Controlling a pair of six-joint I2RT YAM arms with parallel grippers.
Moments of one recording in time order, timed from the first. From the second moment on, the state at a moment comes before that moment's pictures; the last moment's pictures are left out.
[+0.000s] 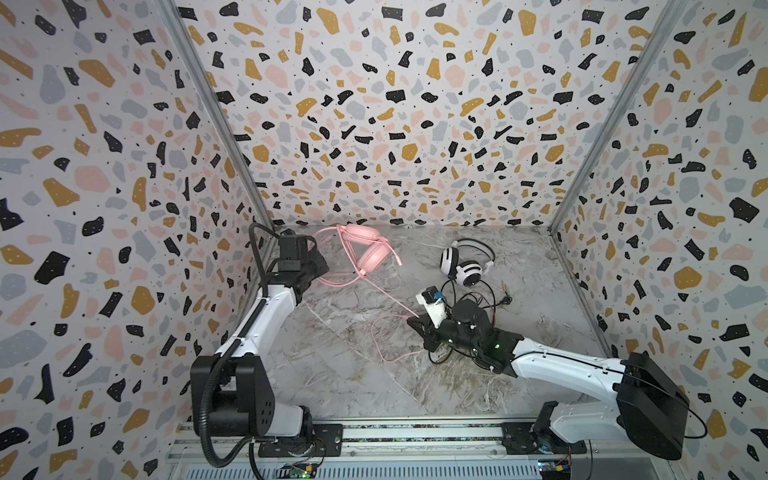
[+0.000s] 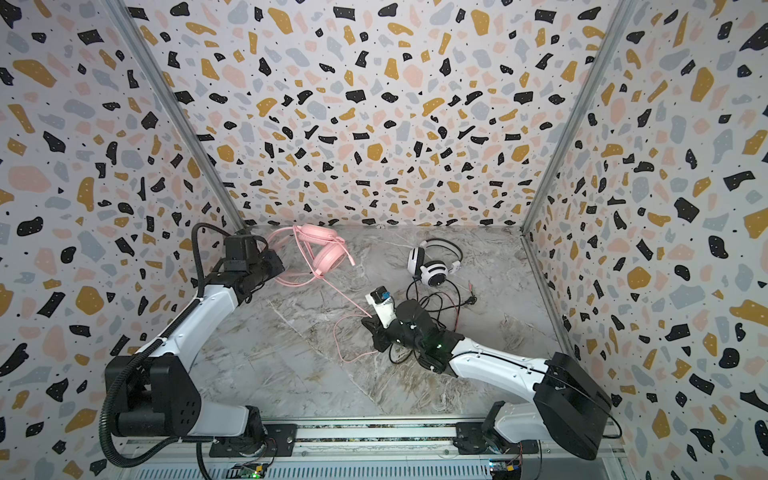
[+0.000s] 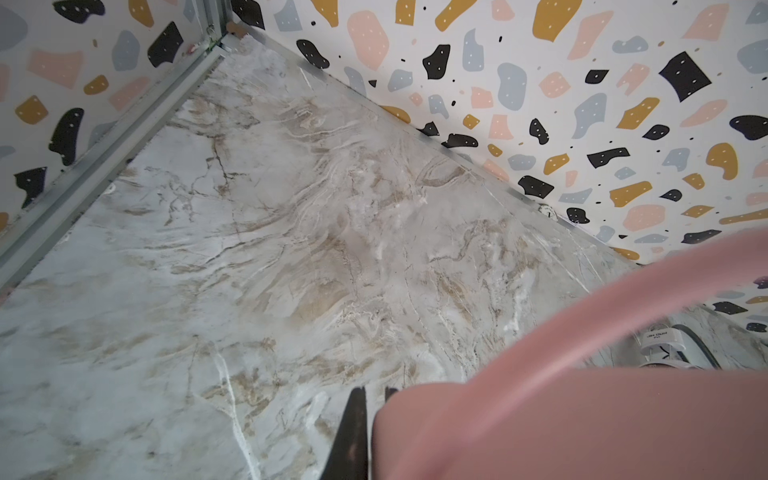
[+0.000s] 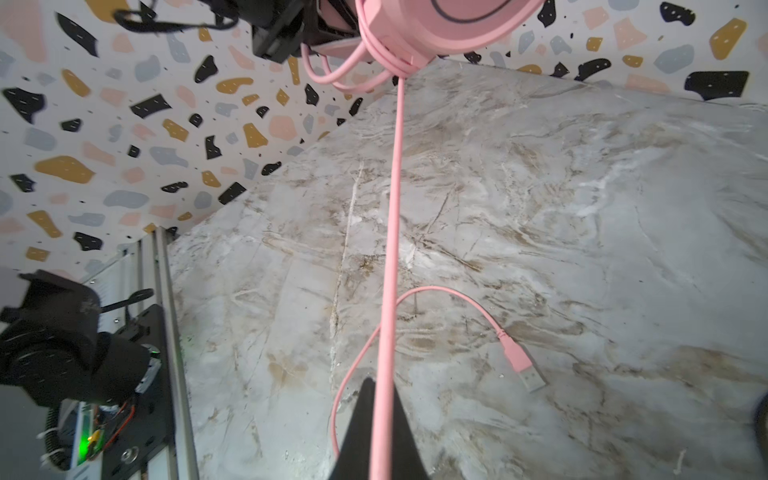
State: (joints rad) left arm 0.00 1.43 1.10 -0.34 -0.01 -0.49; right arm 0.91 1.28 0.66 0.26 -0.22 0.25
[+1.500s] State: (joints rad) left arm -0.15 1.58 1.23 -0.34 -0.28 -0.43; right arm 0.89 1.23 1.35 -0.39 -0.23 0.00
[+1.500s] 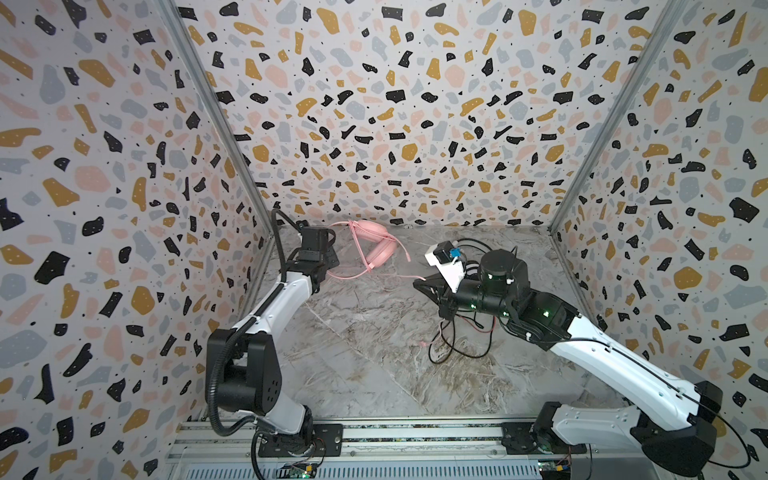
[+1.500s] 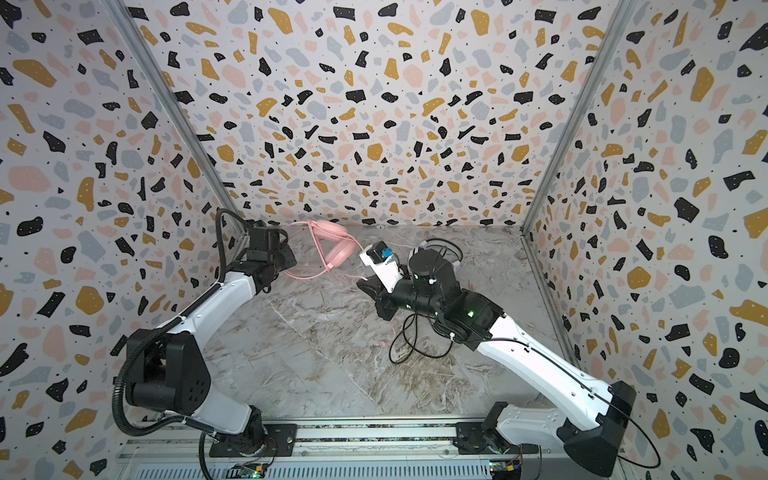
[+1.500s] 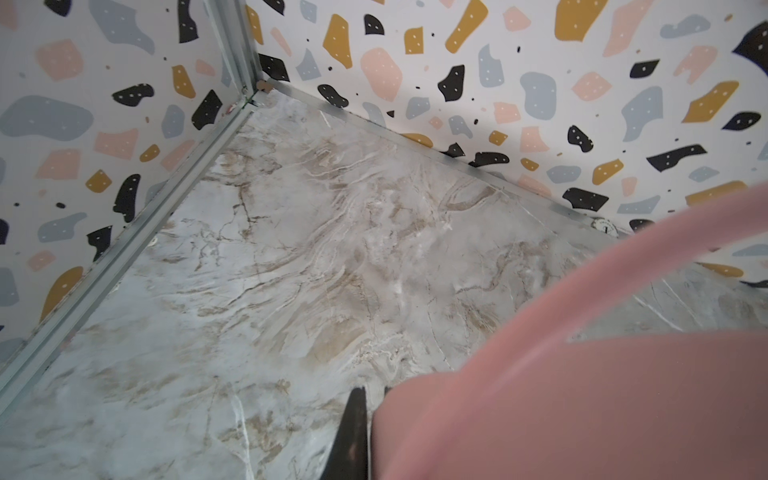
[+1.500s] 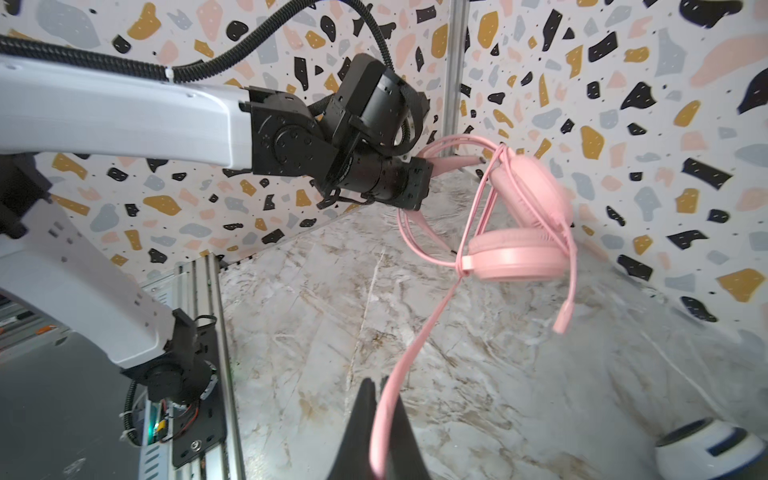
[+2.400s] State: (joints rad) left arm -0.43 1.71 1.37 -0.48 -0.25 -0.27; right arm 0.94 1.66 1.99 -0.70 0.44 -0.41
